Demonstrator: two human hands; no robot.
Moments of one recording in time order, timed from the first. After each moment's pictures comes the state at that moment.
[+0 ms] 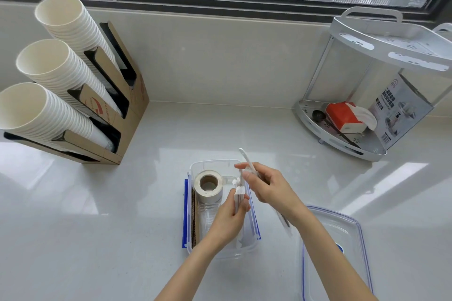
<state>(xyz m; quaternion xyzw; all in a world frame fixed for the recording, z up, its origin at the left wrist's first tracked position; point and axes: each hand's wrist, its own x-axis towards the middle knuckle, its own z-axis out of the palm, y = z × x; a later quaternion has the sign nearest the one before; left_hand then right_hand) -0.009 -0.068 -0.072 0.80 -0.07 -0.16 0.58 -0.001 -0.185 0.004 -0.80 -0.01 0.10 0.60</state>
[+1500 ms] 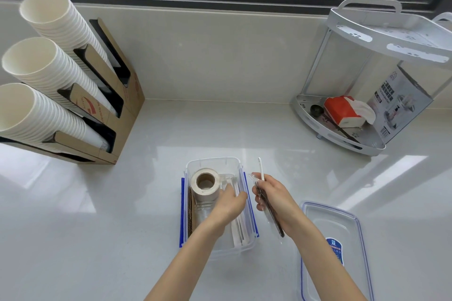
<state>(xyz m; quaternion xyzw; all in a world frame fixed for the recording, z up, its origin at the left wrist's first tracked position) 0.014 -0.083 -0.054 0.80 0.08 -0.28 0.52 -0.004 -0.193 -0.033 -0.68 0.21 0.14 0.69</state>
